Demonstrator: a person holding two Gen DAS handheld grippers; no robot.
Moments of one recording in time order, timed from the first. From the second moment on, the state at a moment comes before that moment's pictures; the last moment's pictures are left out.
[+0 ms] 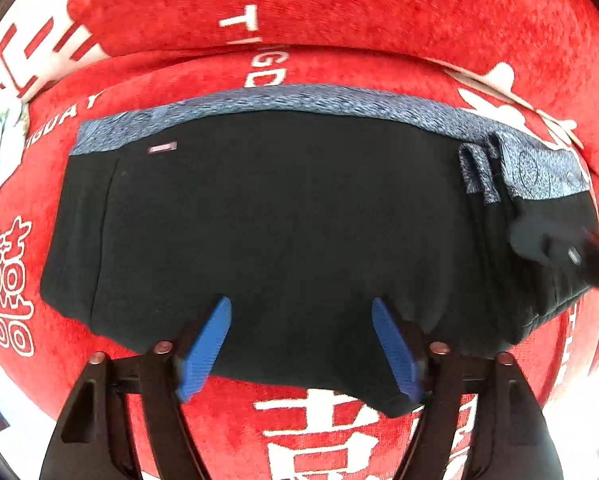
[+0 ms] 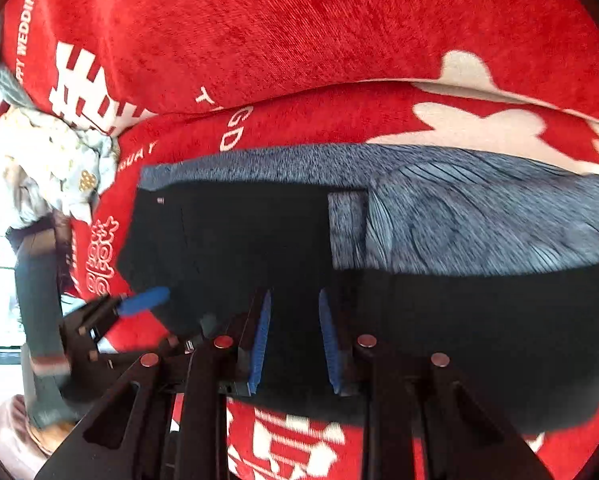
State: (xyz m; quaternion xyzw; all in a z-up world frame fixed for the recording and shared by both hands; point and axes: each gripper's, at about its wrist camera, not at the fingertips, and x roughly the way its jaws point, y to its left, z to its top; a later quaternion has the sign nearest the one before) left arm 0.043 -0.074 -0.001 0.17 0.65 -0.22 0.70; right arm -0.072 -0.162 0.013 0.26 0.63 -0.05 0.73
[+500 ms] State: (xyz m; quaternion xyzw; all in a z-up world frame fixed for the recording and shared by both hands) left arm 0.051 -0.014 0.013 0.16 0.68 -0.22 0.68; right arm -0.104 -0.107 0.030 0.24 0.65 -0.10 0.71
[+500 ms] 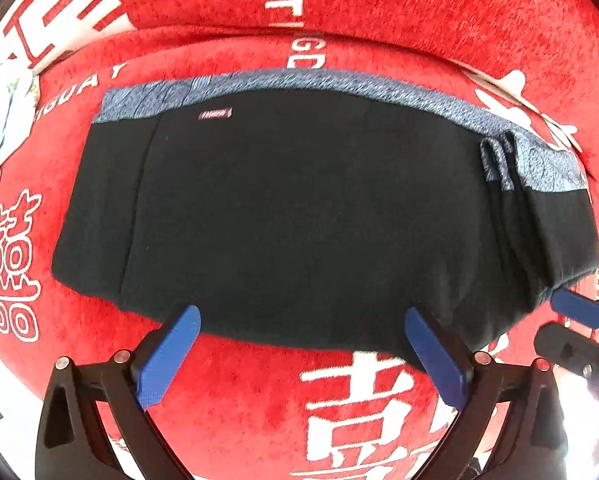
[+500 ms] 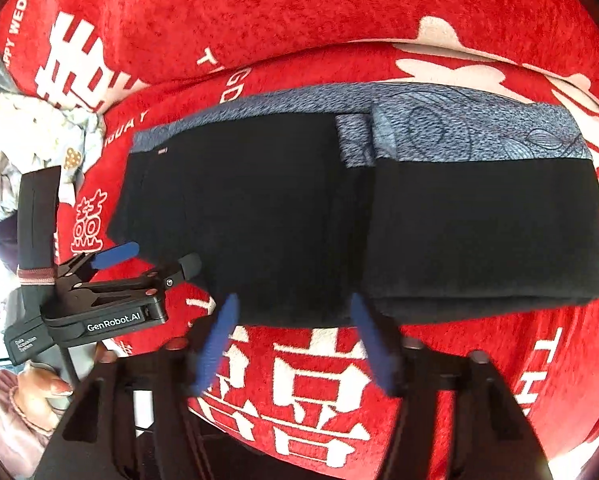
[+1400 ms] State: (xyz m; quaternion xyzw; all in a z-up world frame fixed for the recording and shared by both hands) left arm 0.084 0.179 0.023 -0.01 0.72 -0.15 0.68; right arm -0.081 -0.040 0.006 0.15 0.71 -0.10 0.68
